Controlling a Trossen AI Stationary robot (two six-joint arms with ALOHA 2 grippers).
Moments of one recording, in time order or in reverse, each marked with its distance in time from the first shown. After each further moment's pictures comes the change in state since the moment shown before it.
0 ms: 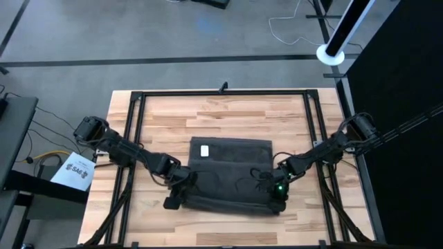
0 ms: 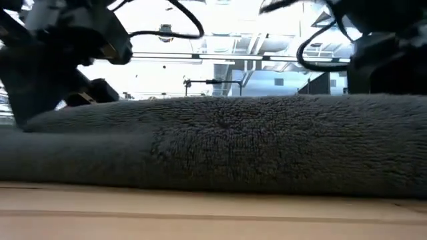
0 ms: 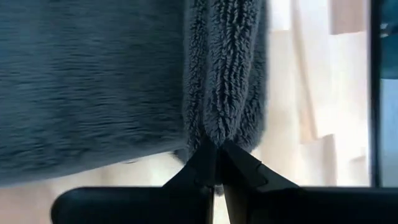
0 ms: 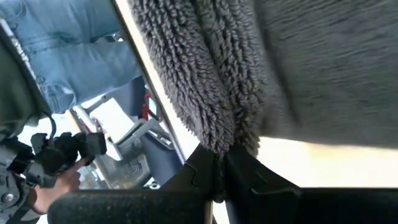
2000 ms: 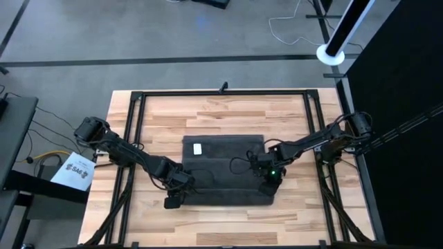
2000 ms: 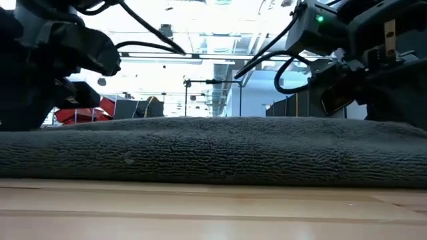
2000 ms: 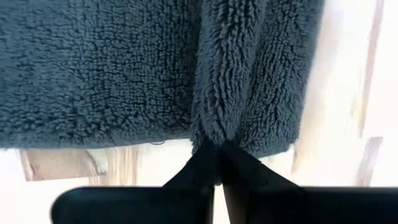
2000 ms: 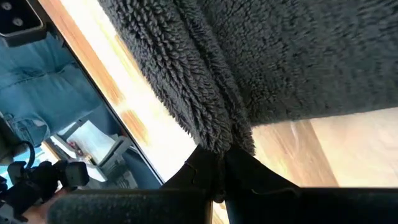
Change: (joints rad) left arm -0.078 -0.005 0.006 -0.110 -0.128 -0.224; right arm -0.195 0.031 0.136 -0.412 0.024 -0.221
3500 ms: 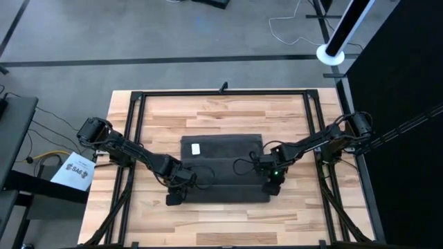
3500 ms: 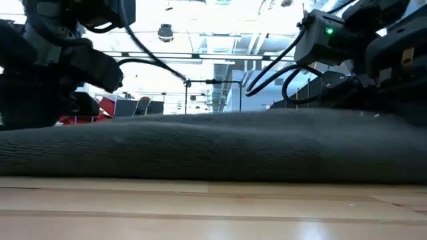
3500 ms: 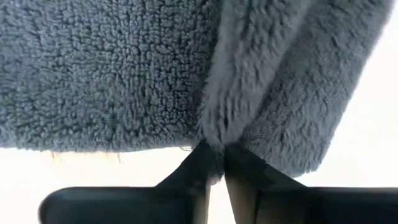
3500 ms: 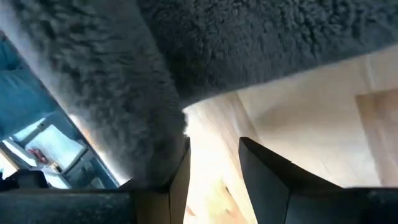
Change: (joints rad) left arm 0.045 0.051 -0.001 -0.041 0.005 -0.014; right arm -0.026 -0.006 -0.010 -0.084 0.092 -0.111
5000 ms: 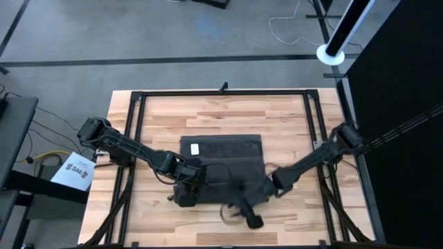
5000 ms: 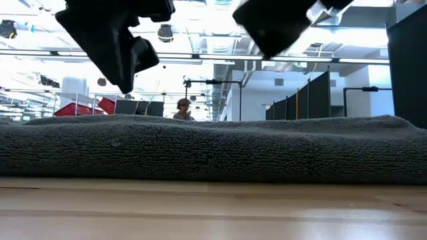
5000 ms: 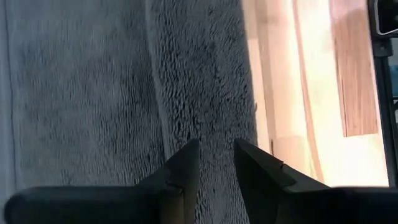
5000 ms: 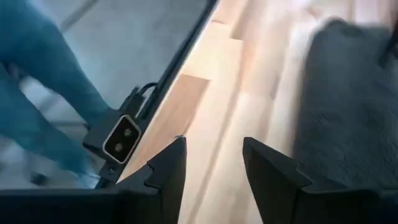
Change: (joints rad) left arm 0.034 -0.001 0.233 0.125 -0.107 0.225; right arm 0.392 0.217 0.407 0.579 0.703 -0.562
